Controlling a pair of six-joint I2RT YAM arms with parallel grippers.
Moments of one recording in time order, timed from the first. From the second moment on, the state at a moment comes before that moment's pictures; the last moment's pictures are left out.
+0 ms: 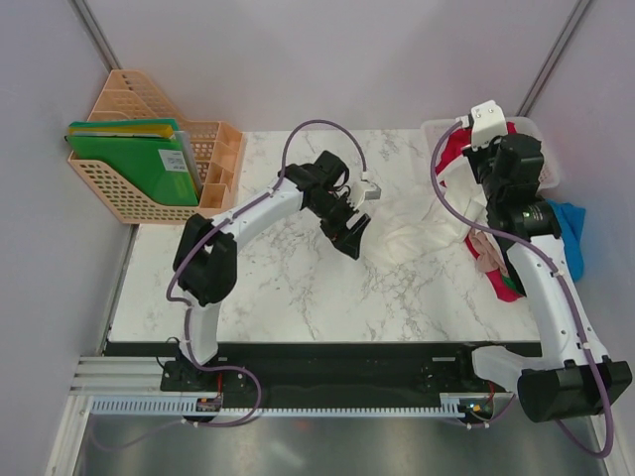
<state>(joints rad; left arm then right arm) -0.67 1.98 1.70 -0.88 0.65 0.30 0.10 1.15 1.28 -0.34 0.20 -0.46</state>
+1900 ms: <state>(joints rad) -0.83 2.42 2.26 -0.84 0.43 0.15 0.10 1.17 1.09 -0.22 0.13 -0.43</state>
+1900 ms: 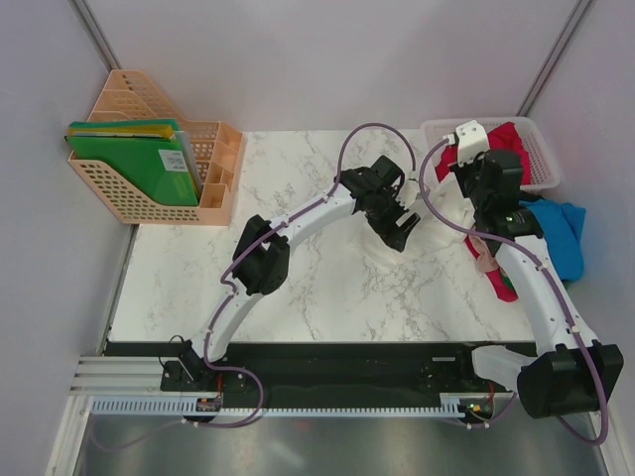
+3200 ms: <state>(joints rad) -0.83 2.51 2.28 -0.84 0.32 0.14 0.10 1.16 1.02 -0.17 0.13 -0.45</state>
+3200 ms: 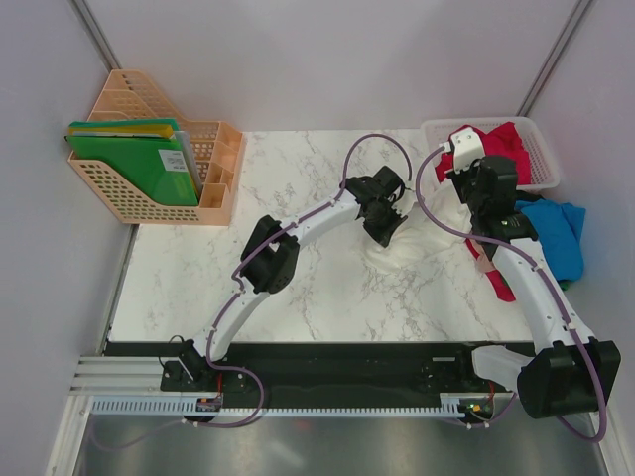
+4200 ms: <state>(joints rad) -0.80 1.68 1.78 -0.75 -0.14 0.39 0.10 0.99 1.20 -0.33 0.25 -0.47</state>
